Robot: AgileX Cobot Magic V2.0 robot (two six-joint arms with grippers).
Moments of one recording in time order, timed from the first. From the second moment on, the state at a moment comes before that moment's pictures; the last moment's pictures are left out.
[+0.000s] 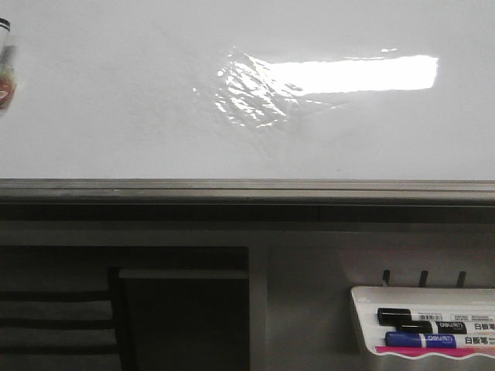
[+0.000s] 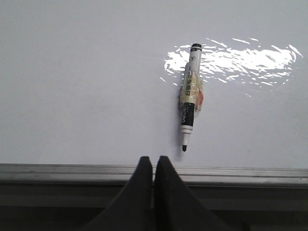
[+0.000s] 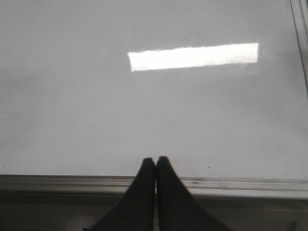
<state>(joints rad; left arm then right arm) -0.05 0.00 0.00 -0.06 0.08 0.01 -0.01 -0.01 0.01 0.01 0.06 0.00</state>
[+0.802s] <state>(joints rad) -0.05 0.00 0.00 -0.06 0.07 0.01 -0.01 -0.01 0.01 0.01 0.06 0.00</state>
